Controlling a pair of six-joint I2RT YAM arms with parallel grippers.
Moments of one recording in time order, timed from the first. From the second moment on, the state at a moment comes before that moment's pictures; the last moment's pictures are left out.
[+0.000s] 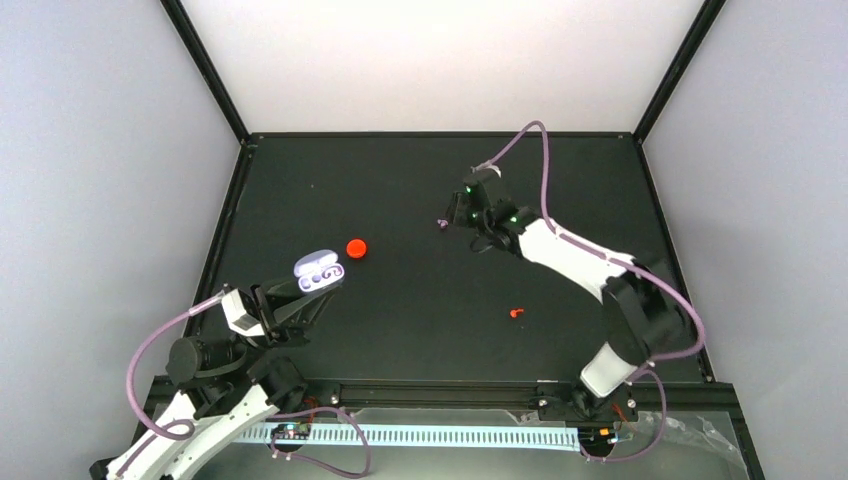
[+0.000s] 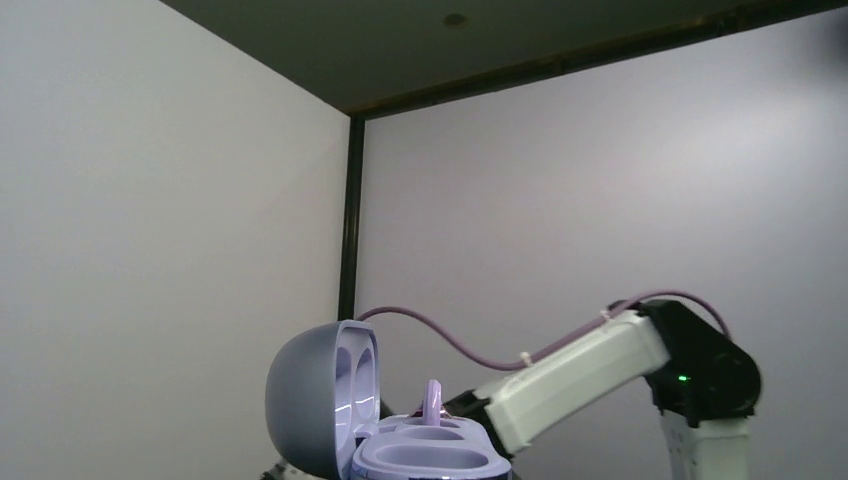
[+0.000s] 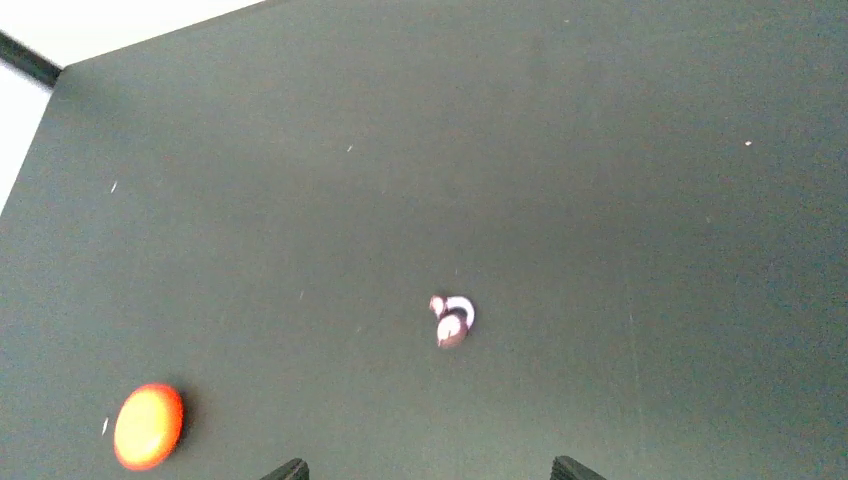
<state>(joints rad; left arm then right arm) -0.84 0.05 0.44 0.24 0.15 -0.17 0.65 1.58 1.12 -0.22 0.18 0.64</state>
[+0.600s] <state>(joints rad) -0.84 0.09 0.40 0.23 0.14 -0.15 0.54 2.09 1.47 -0.25 0.09 0.74</state>
